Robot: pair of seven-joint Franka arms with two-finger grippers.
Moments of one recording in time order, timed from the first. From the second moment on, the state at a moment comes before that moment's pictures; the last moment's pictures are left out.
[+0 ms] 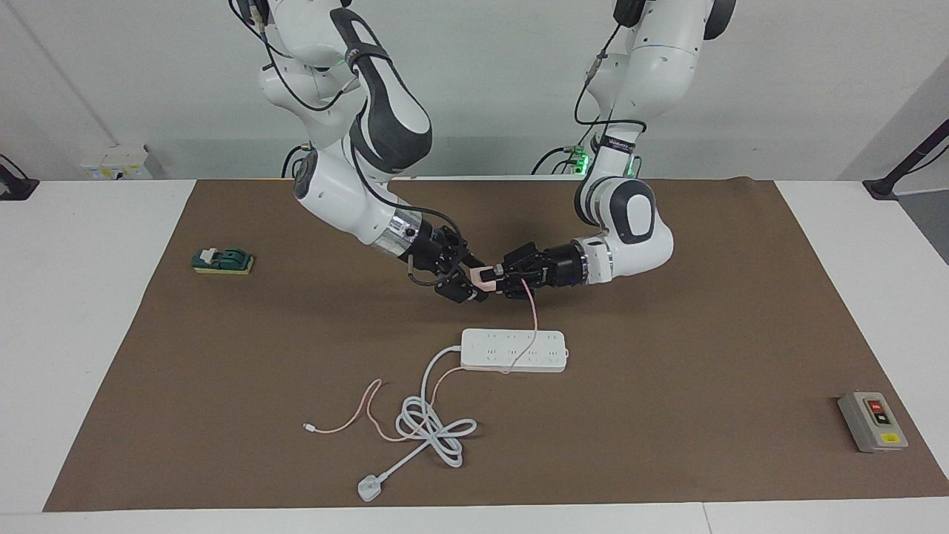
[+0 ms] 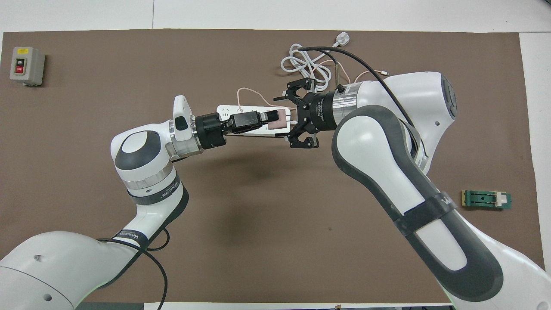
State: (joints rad) left arm -0.34 0.33 -0.06 -2.00 -1.95 1.96 0.95; right arm 0.37 0.27 0.02 -1.78 0.95 2.28 1.31
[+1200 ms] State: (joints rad) left arm -0.30 -0.03 -0.05 -1.97 -0.94 2.19 -0.11; right arm 0.15 0.12 0.00 -1.71 0.62 1.97 1.20
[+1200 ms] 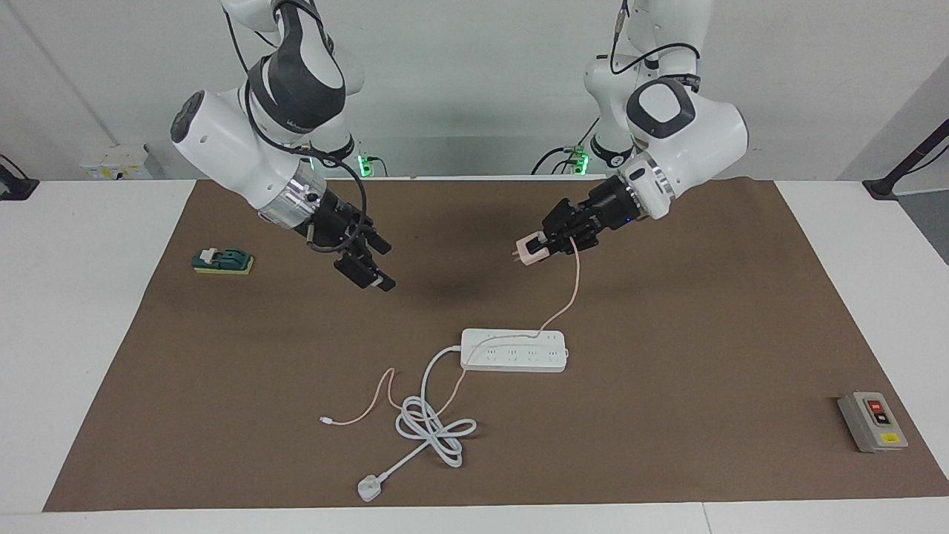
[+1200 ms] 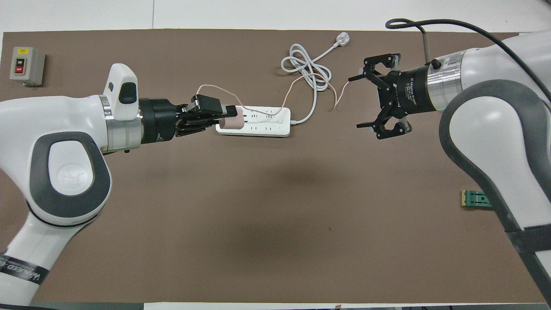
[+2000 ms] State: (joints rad) left arm -0.11 -0.08 -0.04 -1.84 -0.39 1.76 -0.66; right arm 0.12 0.04 0.00 -1.71 0.23 1.79 0.46
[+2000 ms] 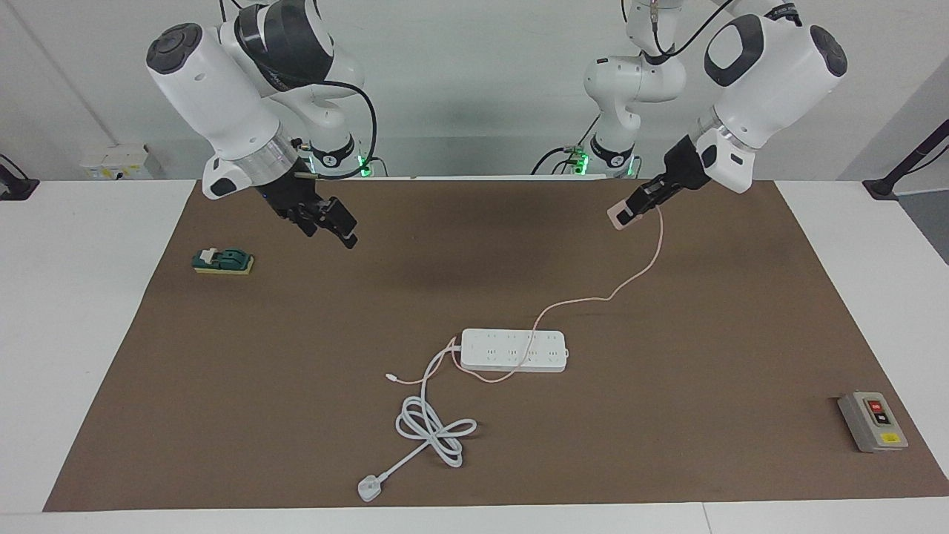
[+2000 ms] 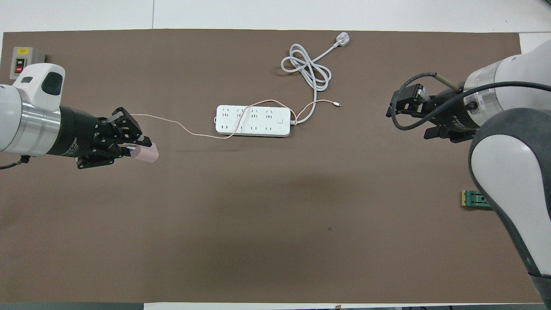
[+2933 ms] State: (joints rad) left arm -0.13 -0.08 -0.07 -1.85 -0.28 1.81 -1.40; right arm 0.02 -0.04 0.00 -1.58 0.01 1.45 -0.13
